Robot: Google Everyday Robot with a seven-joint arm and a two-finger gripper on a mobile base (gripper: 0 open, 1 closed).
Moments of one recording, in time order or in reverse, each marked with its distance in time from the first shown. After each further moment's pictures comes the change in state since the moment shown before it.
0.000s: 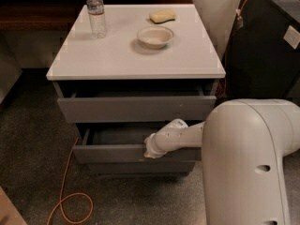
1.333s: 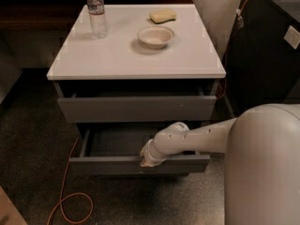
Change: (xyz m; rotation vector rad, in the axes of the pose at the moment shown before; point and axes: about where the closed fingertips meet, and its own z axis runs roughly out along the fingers) arm -0.025 0.046 -0.032 -0.102 -0.036 0.016
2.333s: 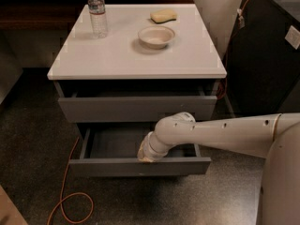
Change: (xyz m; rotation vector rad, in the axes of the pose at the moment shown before) arm -0.037 0.007 -0.066 -0.042 -0.049 0.016
